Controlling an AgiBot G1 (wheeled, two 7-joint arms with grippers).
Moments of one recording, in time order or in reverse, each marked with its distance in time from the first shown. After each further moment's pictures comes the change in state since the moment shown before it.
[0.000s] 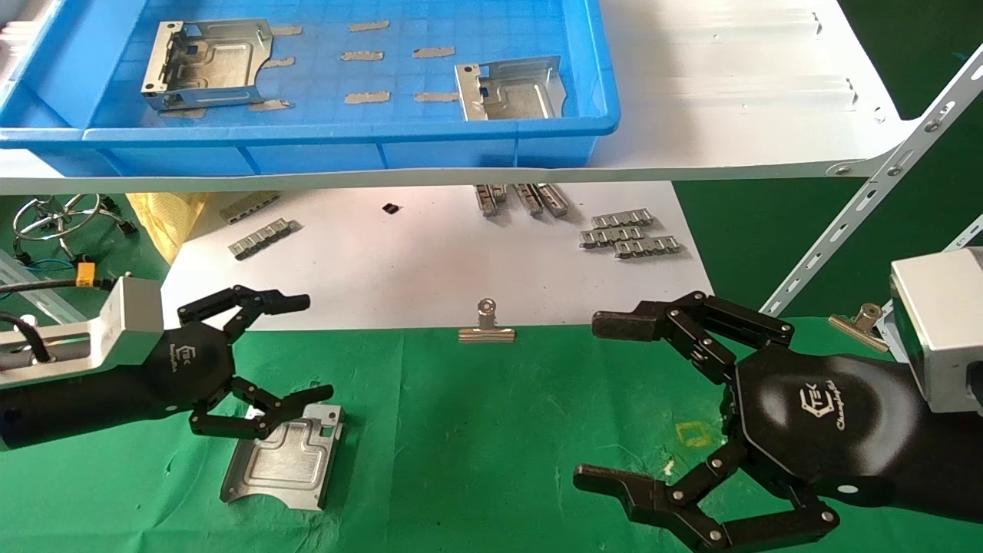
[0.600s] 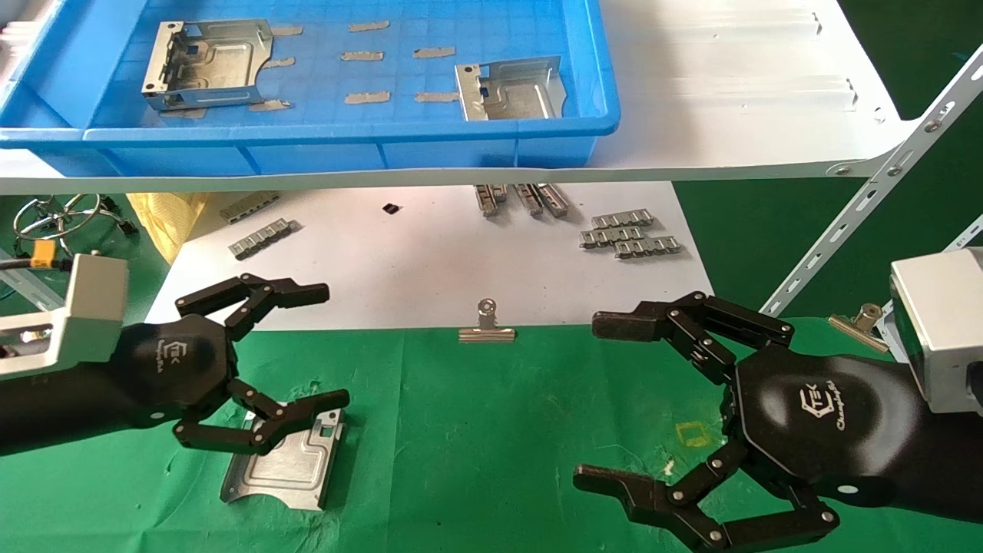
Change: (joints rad) left arm 0.143 -0.072 -0.143 -0.366 -0.063 -0.030 -0.267; right arm 0.000 0.000 0.000 0.000 0.000 0.000 0.000
